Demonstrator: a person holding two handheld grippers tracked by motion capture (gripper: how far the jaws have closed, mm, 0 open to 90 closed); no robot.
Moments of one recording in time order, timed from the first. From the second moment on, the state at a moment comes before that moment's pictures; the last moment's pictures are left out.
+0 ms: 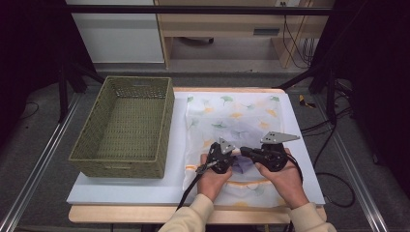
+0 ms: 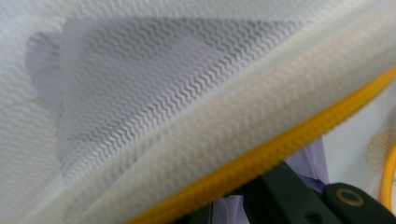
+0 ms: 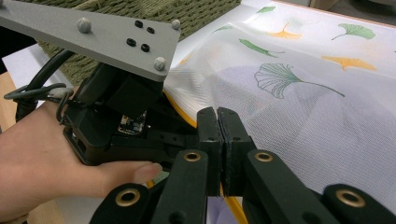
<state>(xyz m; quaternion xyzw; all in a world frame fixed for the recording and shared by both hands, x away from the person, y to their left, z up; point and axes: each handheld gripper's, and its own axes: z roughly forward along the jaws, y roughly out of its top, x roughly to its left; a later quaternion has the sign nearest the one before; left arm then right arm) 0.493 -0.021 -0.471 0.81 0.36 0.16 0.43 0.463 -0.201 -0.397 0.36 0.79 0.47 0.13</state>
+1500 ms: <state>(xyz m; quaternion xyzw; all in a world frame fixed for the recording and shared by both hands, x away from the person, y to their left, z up) 0.515 -0.026 -0.471 0.81 0.37 0.18 0.42 0.475 -0.204 -0.408 0.38 0.78 0.47 0.12</state>
